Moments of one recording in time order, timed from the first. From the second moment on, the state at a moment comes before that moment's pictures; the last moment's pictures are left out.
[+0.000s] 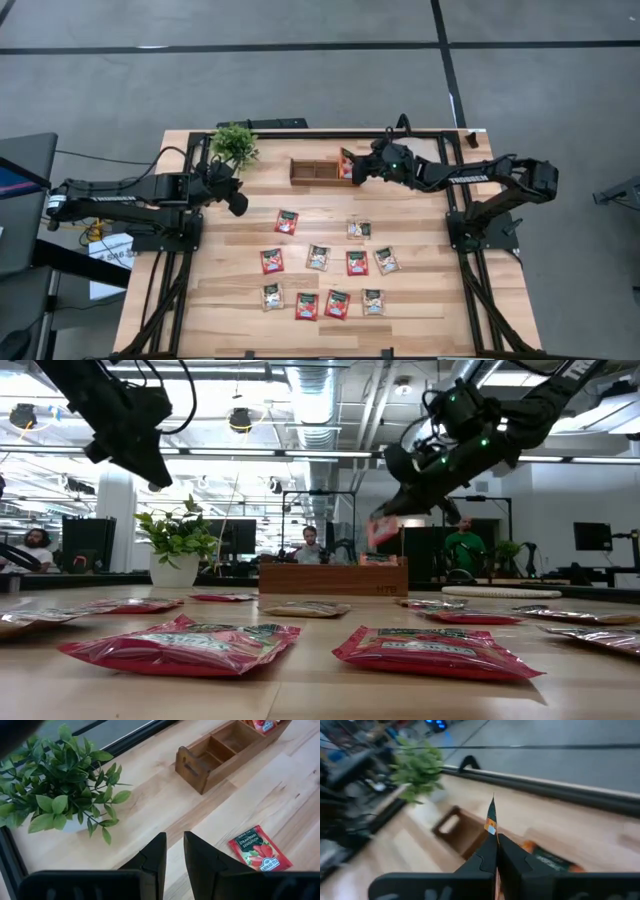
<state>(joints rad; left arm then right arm) 0.09 0.77 0.65 -0.74 -0.56 -0.58 -0.38 1.43 0.63 0.40 0.20 0.51</state>
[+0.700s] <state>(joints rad) 0.09 0.77 0.65 -0.68 -0.50 -0.54 -0.49 1.62 0.65 0.52 0.02 0.41</state>
